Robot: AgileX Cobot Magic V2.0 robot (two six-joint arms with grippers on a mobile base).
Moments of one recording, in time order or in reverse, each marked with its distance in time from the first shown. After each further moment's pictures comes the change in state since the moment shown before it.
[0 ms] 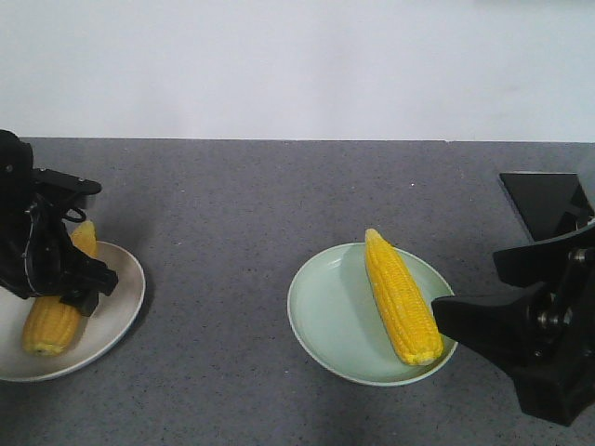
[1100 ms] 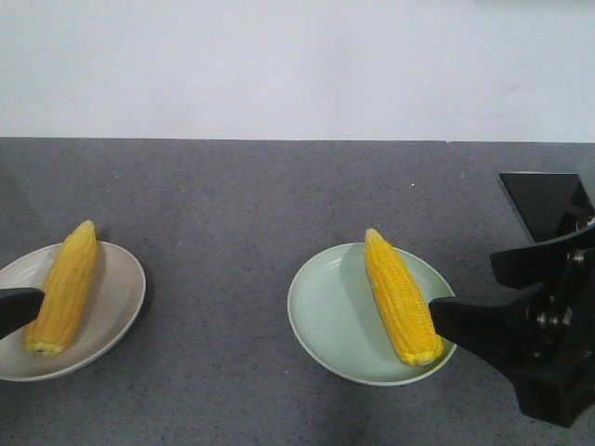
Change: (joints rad) left arm -0.156 -0.904 0.300 -0.227 -0.128 0.167; right arm 0.000 0.000 0.000 0.019 0.000 0.000
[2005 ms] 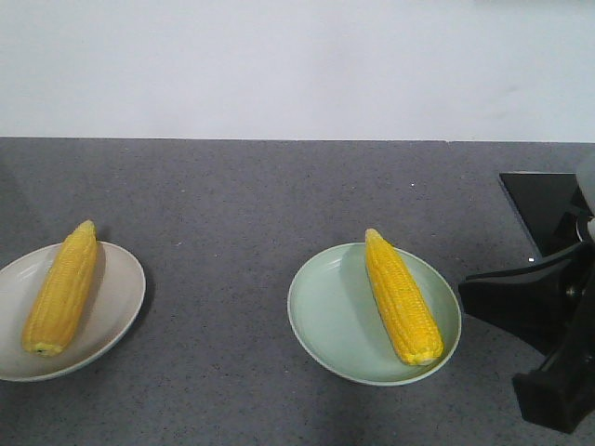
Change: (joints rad) left arm 0.000 -0.158 0.152 -0.003 -0.073 0.001; right arm 0.000 0.000 0.000 0.002 0.009 -0.013
